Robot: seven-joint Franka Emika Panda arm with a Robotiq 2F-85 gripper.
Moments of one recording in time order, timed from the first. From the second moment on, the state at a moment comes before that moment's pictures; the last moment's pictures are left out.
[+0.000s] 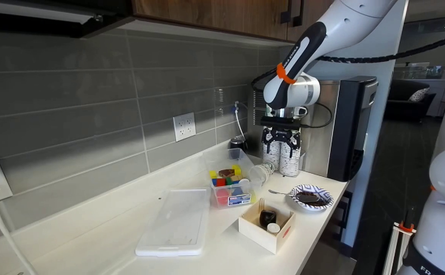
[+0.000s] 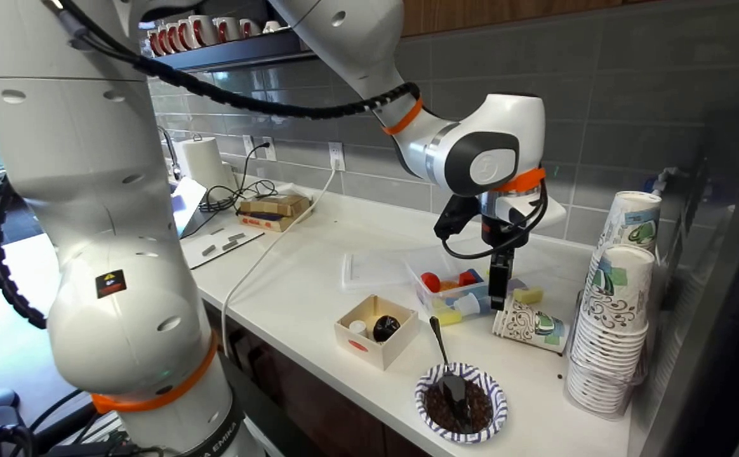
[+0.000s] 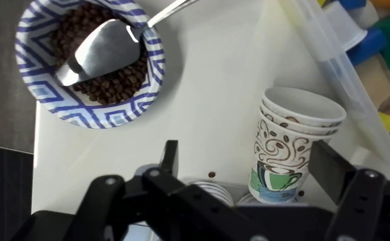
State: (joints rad) arm -0.22 0.08 -0.20 -2.36 0.04 2.50 0.81
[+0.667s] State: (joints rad) arm -0.14 0.32 -0.29 -2.29 0.09 2.85 1.25
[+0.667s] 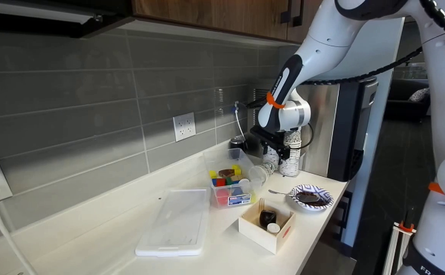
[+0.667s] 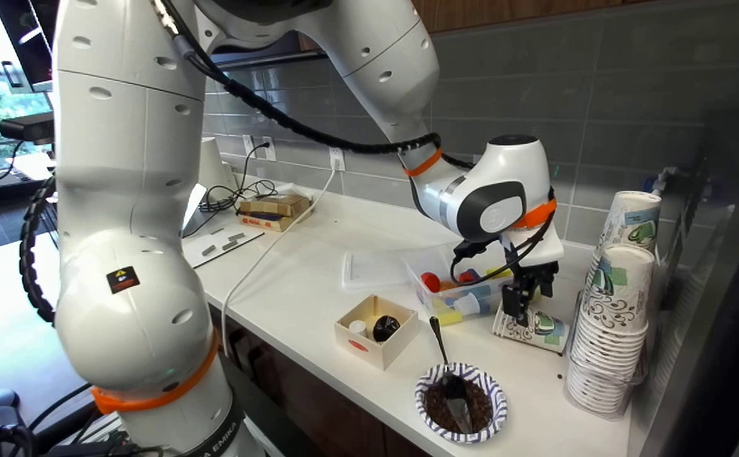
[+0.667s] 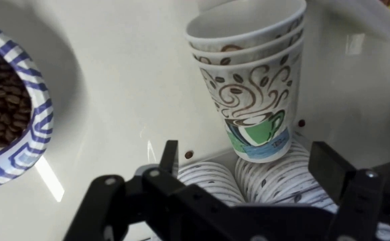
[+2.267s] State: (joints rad) arm -0.09 0.53 -0.27 -2.06 0.09 2.67 1.30
